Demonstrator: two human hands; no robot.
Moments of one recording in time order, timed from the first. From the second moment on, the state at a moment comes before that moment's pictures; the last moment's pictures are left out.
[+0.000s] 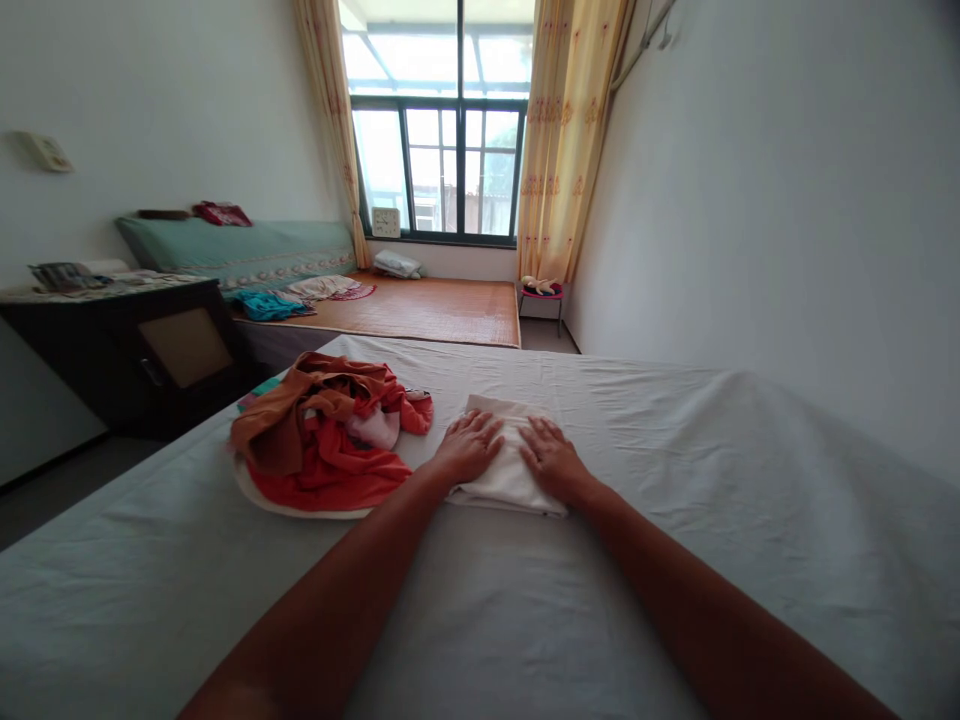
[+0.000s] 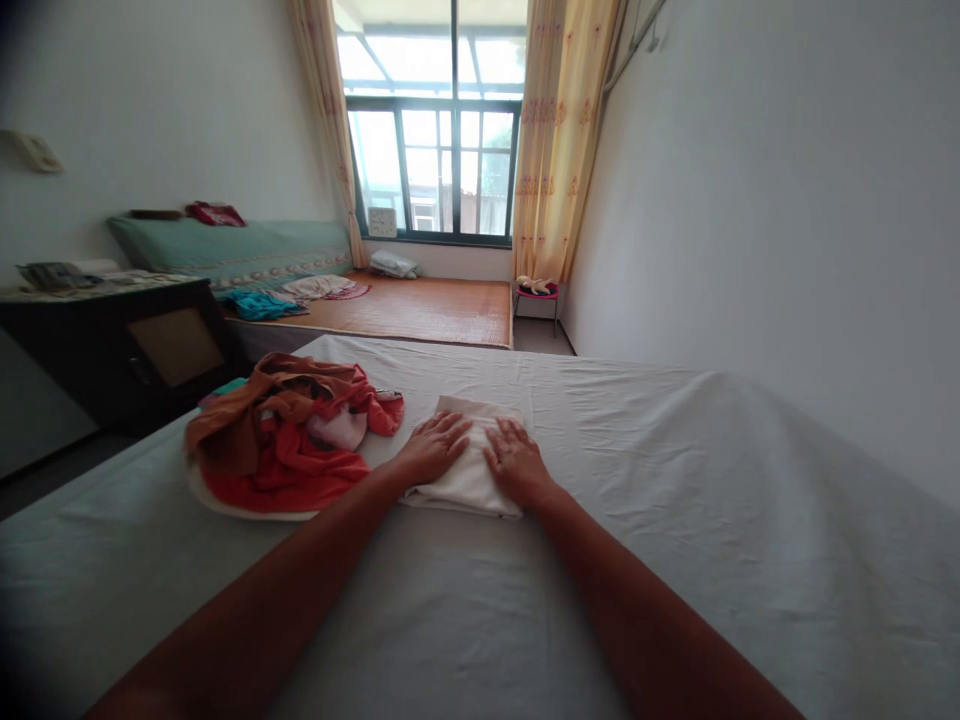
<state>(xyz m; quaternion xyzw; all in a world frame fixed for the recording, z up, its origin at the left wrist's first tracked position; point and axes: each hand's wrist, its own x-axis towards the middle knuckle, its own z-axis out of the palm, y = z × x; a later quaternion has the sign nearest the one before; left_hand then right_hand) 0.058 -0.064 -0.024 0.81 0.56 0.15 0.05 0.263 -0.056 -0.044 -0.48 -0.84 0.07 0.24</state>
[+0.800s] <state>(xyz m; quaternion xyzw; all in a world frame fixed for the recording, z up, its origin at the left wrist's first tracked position) 0.045 -0.047 -0.027 0.79 0.61 0.12 0.03 0.413 -0.054 0.053 -0.48 -0.58 0.41 0.50</state>
